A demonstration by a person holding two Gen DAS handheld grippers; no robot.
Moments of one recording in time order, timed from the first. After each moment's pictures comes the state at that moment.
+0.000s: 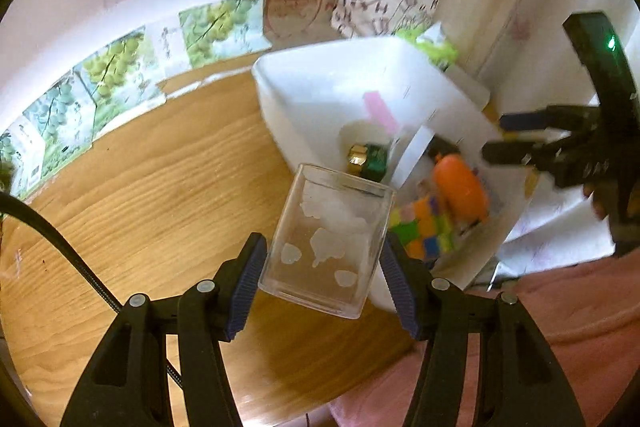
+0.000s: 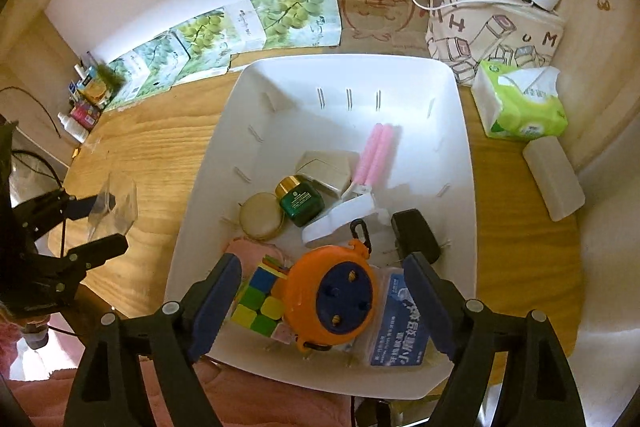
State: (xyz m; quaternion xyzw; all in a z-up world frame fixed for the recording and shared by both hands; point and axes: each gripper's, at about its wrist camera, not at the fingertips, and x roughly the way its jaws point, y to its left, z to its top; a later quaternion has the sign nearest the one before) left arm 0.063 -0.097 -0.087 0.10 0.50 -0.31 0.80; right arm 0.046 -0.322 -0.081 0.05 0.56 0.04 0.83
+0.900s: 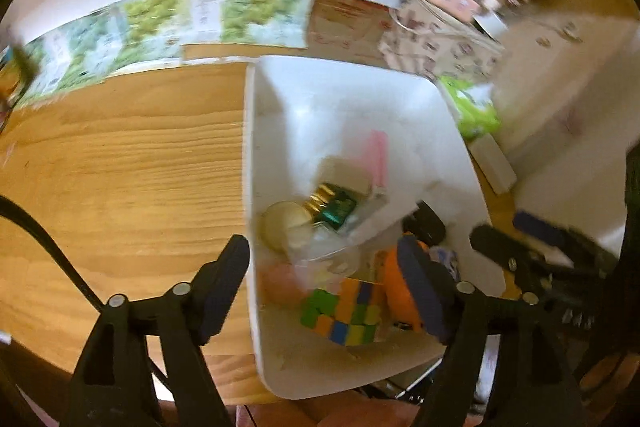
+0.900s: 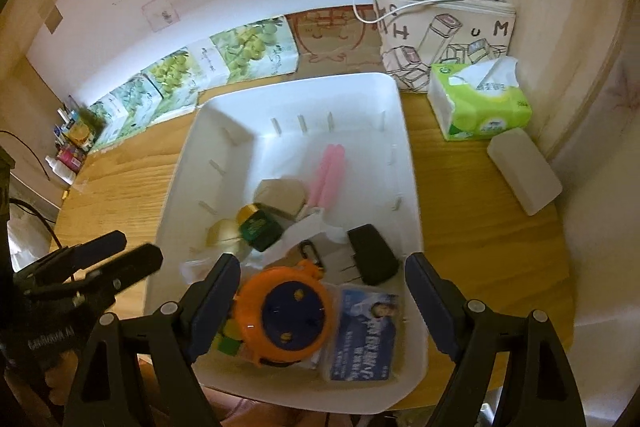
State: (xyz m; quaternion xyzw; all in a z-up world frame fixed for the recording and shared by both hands) left arm 0.073 -0.174 -0.089 -0.04 0.53 -0.17 0.83; right arm 0.038 -0.359 -0.080 0.09 0.52 0.01 0.85
